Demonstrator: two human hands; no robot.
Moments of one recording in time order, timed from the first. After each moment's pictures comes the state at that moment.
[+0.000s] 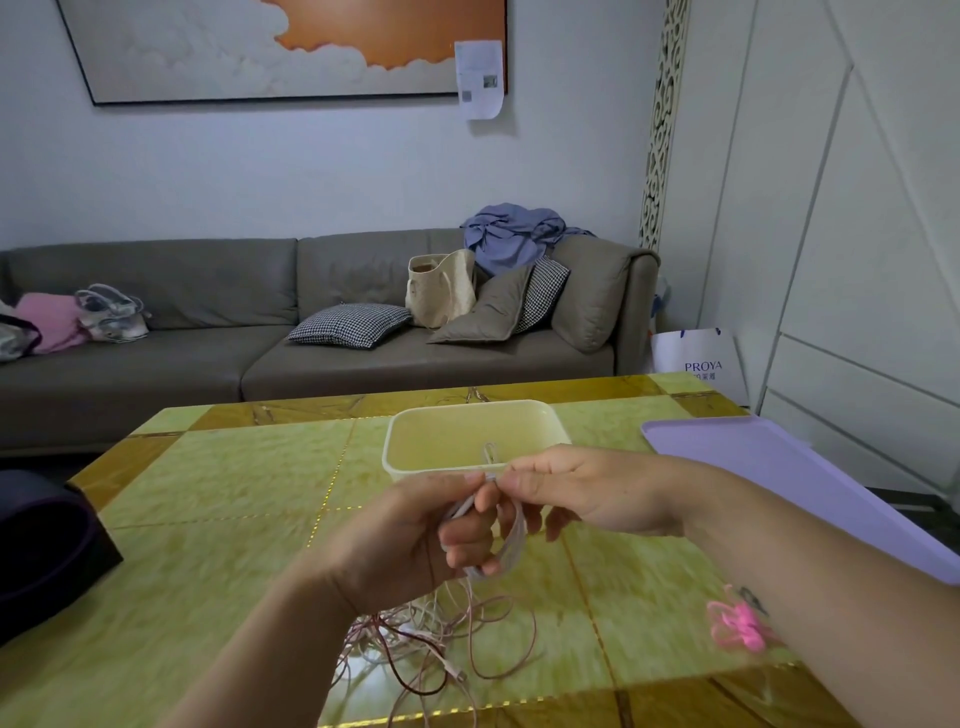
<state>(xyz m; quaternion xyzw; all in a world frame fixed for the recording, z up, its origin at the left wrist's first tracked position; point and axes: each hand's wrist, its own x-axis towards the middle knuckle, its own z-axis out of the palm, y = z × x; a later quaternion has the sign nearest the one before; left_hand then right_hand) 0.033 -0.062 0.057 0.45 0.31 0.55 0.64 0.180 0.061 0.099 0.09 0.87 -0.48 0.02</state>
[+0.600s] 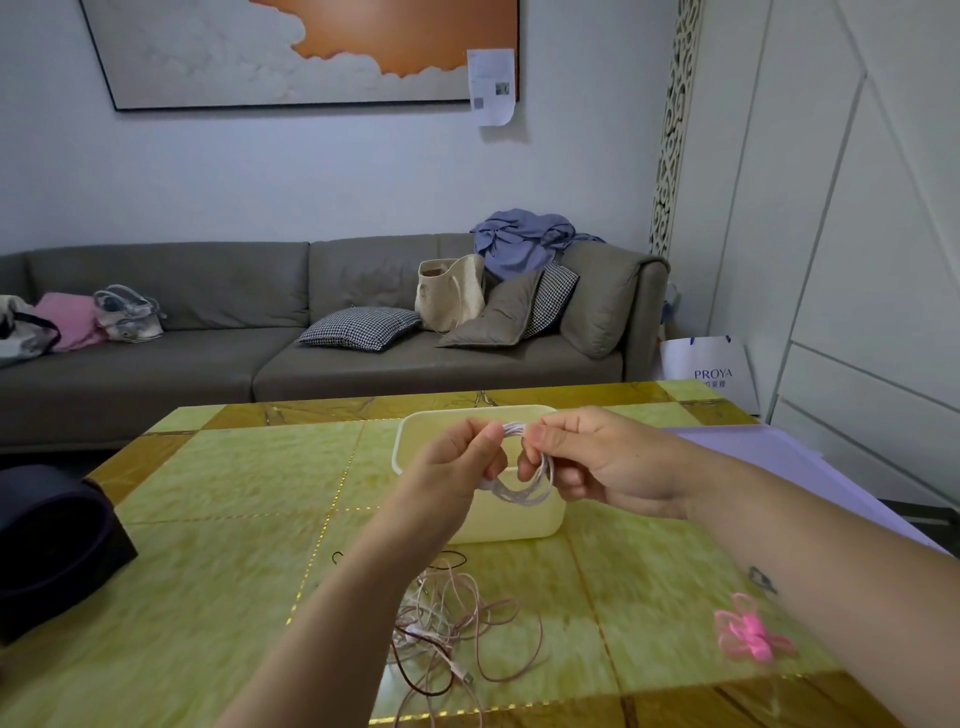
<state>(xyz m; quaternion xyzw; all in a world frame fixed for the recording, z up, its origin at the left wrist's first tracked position) 0.049 -0.034 0.066 0.46 0.57 0.63 0.24 0.171 0.080 0.099 0.10 0.75 -0.64 -0.09</state>
